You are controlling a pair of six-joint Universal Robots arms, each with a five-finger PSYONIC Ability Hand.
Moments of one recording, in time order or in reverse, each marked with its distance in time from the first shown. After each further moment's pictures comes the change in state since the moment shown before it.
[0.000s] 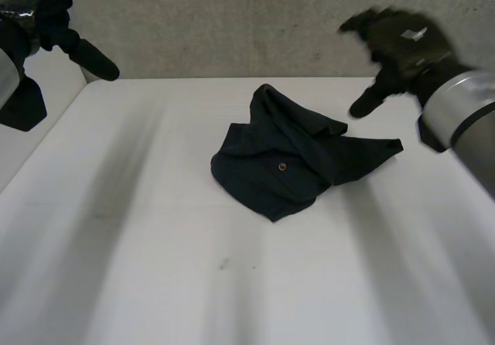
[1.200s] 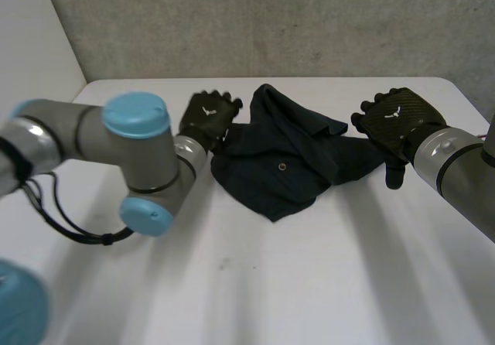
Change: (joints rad) left arm -0.264 -0.879 0.367 0.277 -0.017 0.347; right arm -0.003 0.111 0.025 0.227 0.101 -0.597; left_hand 0.106 0.097 0.083 0.095 0.080; right_hand 0.000 0.000 0.000 0.000 0.000
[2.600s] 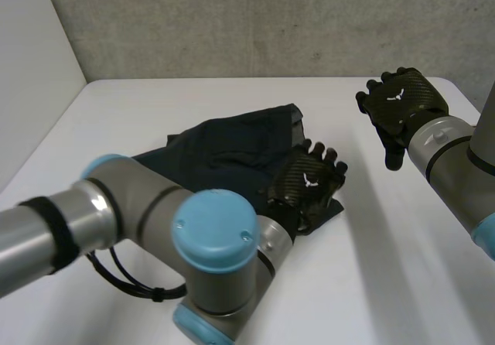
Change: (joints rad) left arm -0.353 0.183 -0.351 0.218 -0.026 0.217; right arm 0.044 0.002 -0.017 -0.100 0.106 0.012; left_hand -0.038 -0.039 -0.035 -0.045 -0.056; right_hand 0.000 0.000 0.000 0.000 0.000
